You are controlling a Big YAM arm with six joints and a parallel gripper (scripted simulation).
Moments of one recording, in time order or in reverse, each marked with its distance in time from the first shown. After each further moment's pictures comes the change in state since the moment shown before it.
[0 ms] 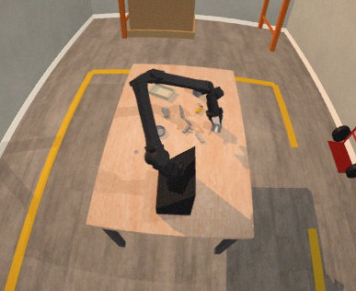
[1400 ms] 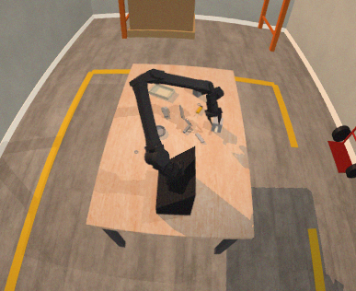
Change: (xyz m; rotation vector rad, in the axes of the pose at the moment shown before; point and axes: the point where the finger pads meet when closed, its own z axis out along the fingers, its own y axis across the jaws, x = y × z) arm -0.008 0.009 0.000 -0.052 -0.048 0.007
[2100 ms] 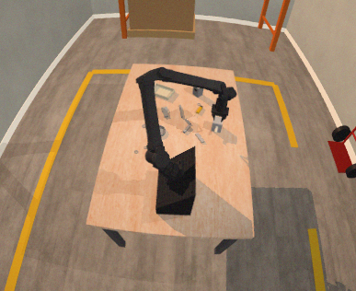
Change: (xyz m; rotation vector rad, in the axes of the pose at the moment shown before) arm 0.000 -0.019 -0.025 -0.284 -0.314 0.259
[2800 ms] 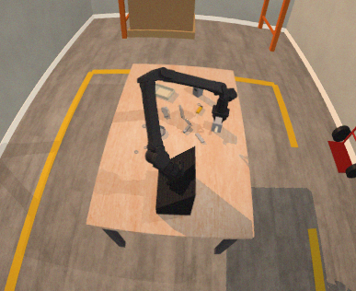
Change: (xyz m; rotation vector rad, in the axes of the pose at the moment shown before) arm 0.001 -0.004 0.006 -0.004 0.000 0.028
